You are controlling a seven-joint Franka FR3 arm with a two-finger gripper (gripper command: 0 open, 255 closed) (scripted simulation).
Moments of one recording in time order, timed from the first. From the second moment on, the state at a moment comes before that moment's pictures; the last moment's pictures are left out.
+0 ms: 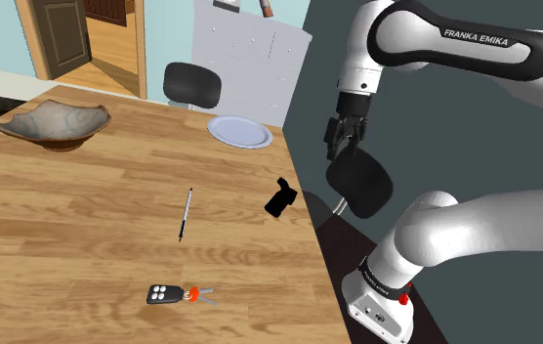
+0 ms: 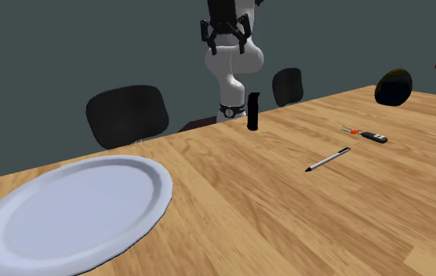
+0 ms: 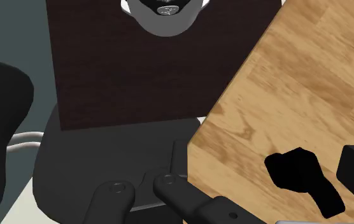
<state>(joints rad) -0.01 -0.75 0.03 -2.45 0.12 1.43 0.12</state>
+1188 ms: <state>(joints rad) 0.17 -0.68 0.22 -2.76 0.18 2.10 -0.02</state>
